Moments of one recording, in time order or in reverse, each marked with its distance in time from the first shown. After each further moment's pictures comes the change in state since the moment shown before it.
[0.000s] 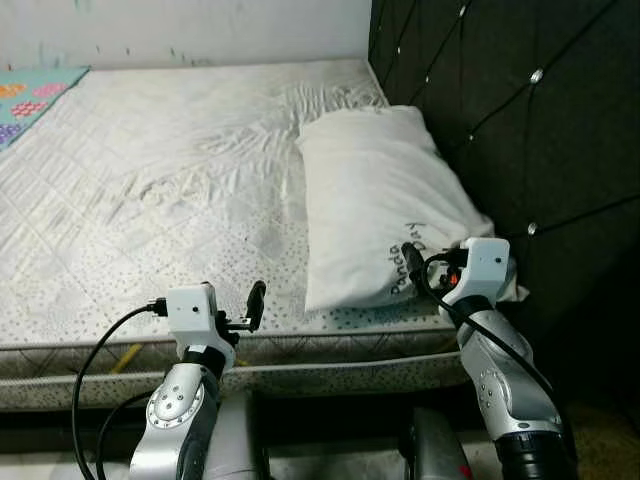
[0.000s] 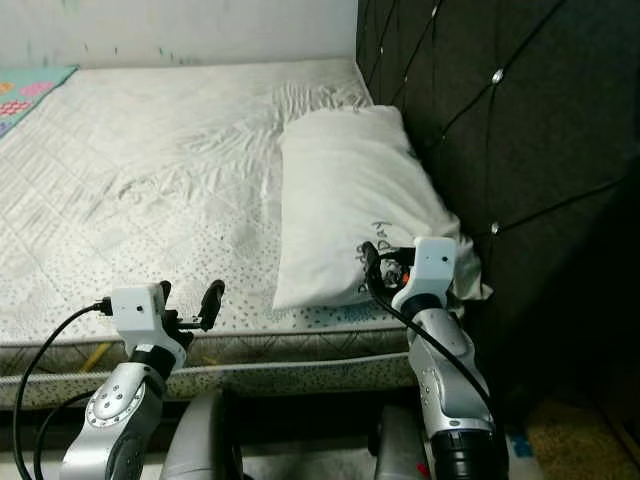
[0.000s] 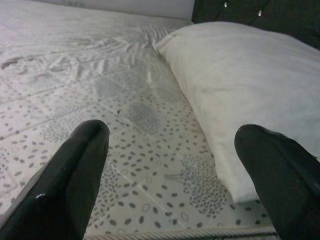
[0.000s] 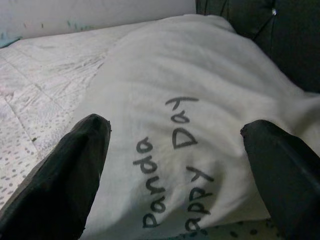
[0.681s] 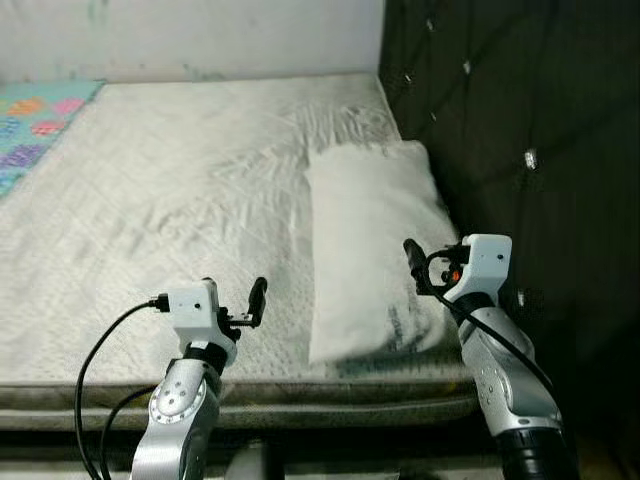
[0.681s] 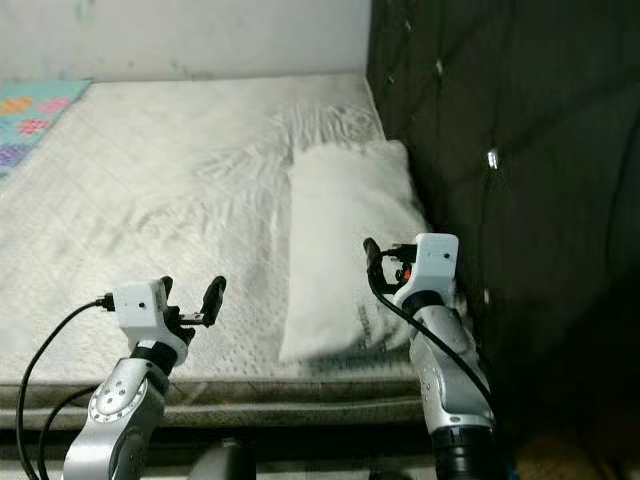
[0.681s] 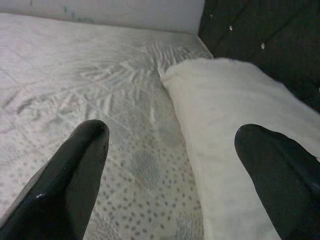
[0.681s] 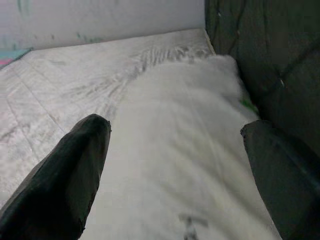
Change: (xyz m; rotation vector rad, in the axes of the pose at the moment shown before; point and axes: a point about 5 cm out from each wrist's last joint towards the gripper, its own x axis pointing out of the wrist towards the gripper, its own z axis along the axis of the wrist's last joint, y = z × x) left arm 0.005 -0.001 0.003 0.008 -0.022 -0.006; right arm 0.003 0.000 0.005 -0.006 -0.023 0.001
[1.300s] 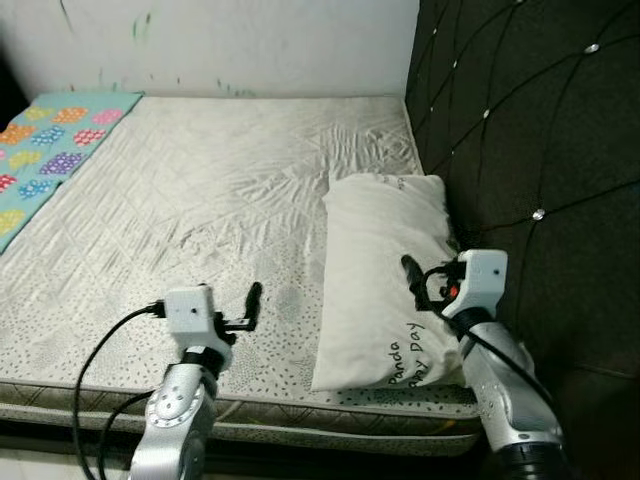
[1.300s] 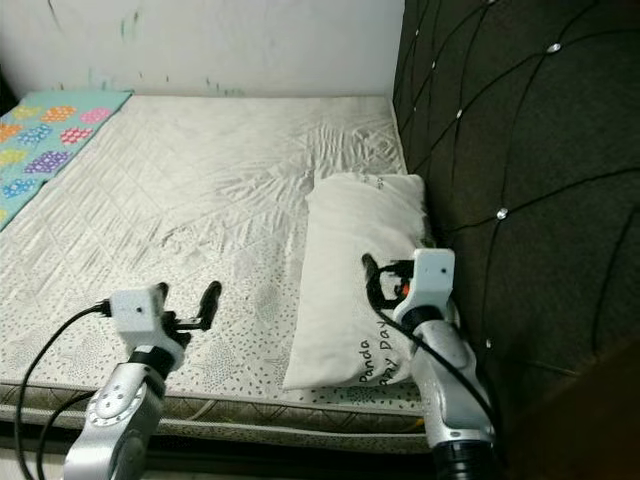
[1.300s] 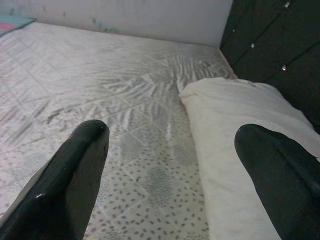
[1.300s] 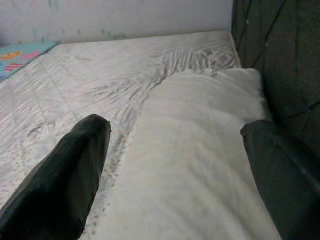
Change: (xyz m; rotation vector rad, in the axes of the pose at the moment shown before) left arm -0.003 0.010 -0.009 -0.003 0.020 0.035; right arm -0.011 0.002 -0.018 -0.007 0.047 0.037
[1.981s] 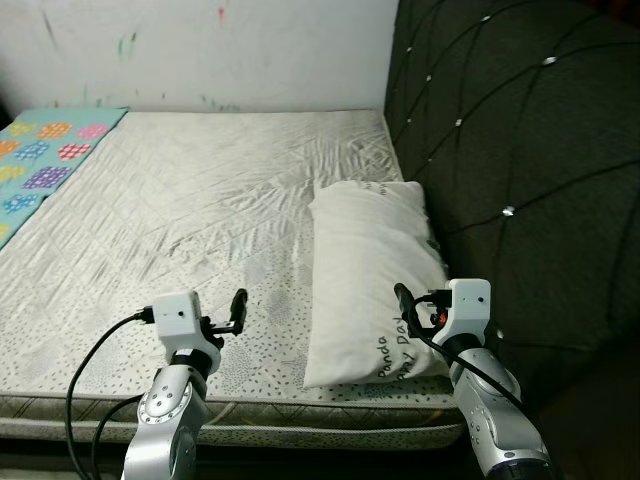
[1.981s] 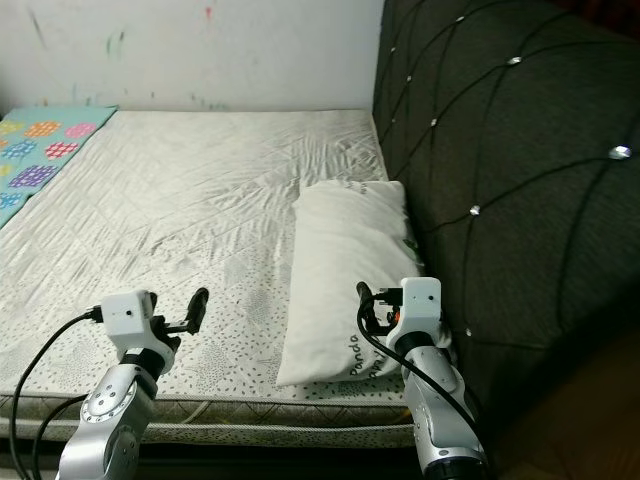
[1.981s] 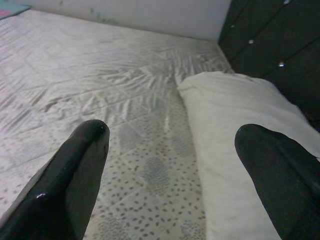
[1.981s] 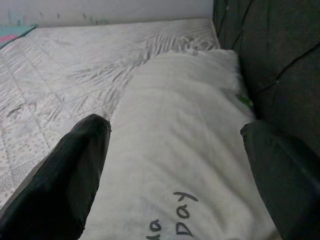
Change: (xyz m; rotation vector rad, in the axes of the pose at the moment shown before) left arm 0.008 0.016 -0.013 -0.031 0.051 0.038; right arm -0.010 -0.002 -0.037 -0.031 0.070 -0.040
